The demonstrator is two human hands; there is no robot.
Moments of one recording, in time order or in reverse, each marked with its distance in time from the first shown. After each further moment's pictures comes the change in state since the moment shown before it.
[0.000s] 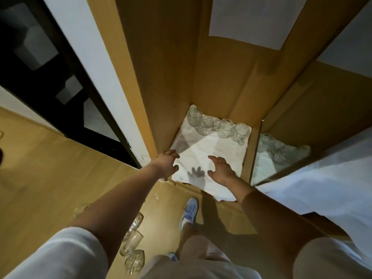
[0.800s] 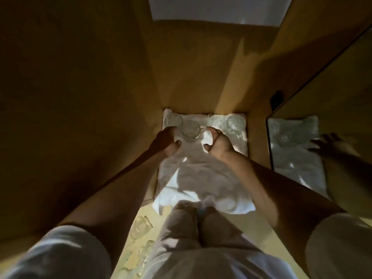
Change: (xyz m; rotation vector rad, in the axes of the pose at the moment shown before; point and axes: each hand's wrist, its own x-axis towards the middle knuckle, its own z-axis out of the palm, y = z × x) left_hand 0.279 0.014 -0.101 -0.160 0.068 0.091; right_hand 0.227 0.000 -0.101 0.312 0.247 0.145
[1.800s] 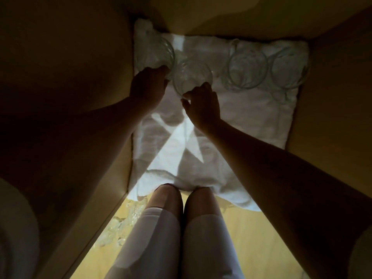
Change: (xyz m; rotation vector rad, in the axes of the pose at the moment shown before) left_hand 0.220 -0.113 0.154 0.293 0.054 0.077; right_hand 0.188 0.064 0.171 -0.344 -0.053 -0.182
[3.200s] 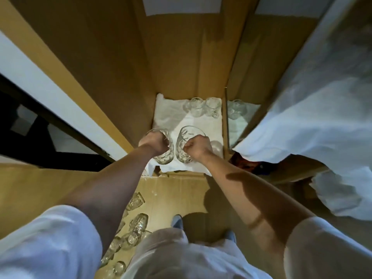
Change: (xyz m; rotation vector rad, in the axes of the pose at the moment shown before) left_hand -0.468 0.174 -0.175 -0.036 -0.085 -0.181; right_hand -0.467 -0.073 -0.141 0.437 0.097 0.210
